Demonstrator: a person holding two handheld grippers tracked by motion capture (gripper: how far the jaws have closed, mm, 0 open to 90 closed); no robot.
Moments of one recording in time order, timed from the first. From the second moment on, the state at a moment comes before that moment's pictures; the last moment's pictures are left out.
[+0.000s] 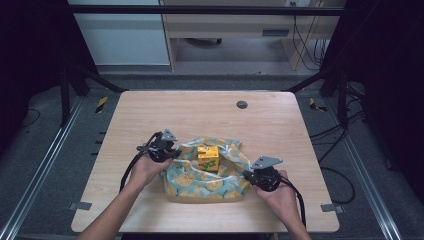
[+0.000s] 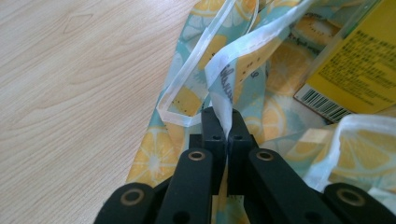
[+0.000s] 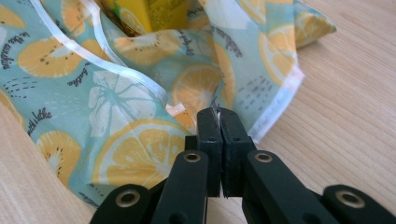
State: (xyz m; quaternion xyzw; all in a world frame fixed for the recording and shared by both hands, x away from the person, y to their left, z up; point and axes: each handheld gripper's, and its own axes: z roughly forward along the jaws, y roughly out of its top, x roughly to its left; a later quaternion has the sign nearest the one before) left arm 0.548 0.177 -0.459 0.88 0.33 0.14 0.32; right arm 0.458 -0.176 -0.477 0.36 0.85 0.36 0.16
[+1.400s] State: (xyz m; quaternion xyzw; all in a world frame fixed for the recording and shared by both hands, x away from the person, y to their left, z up) left arm 0.538 0.186 -0.453 0.86 0.34 0.18 0.33; right arm 0.461 -0.188 -0.472 0.39 0.82 0.39 0.17
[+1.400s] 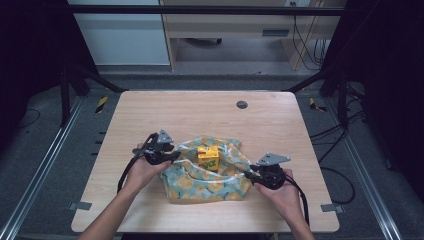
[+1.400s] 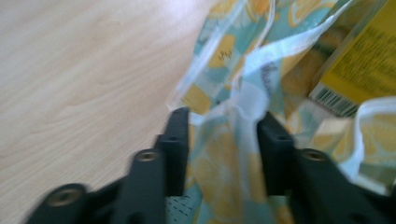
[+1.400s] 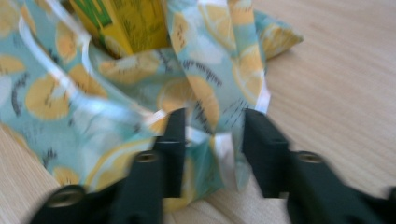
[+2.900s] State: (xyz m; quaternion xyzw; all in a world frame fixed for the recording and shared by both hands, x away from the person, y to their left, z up) left arm 0.489 0.303 -0.458 0.79 0.44 0.22 0.37; right arm 0.463 -0.257 -0.468 0.54 0.70 0.38 0.29
